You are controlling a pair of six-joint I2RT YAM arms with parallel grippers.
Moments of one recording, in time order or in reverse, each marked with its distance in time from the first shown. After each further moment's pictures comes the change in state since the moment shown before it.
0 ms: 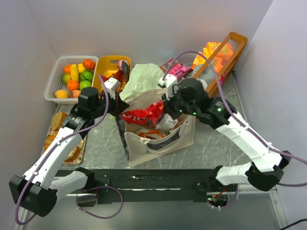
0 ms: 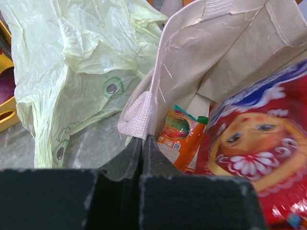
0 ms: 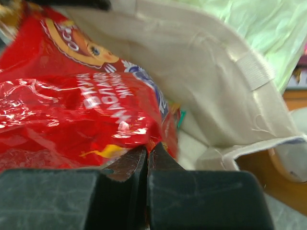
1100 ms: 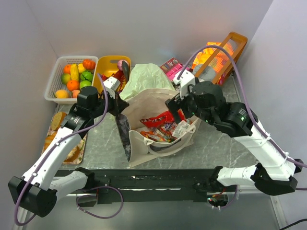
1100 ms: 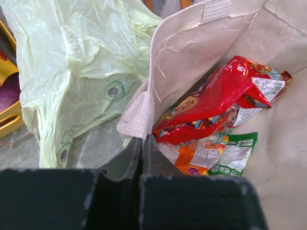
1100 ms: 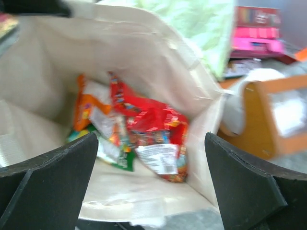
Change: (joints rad) left arm -0.001 -0.011 0.014 -0.008 -0.008 0.011; right arm 0.109 -0.065 0.138 -0.151 0.329 0.004
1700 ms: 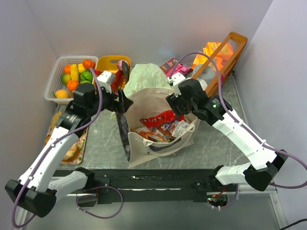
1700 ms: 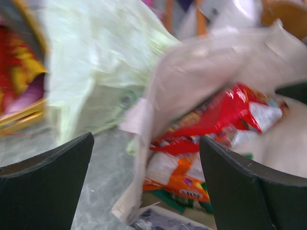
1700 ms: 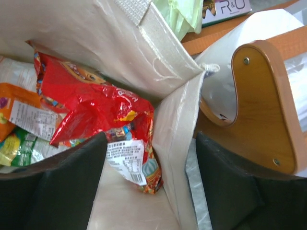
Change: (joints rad) left arm -0.007 0.006 0.088 -0.064 -0.072 -0.058; right arm -0.215 0.082 -0.235 0.100 -0.003 -0.028
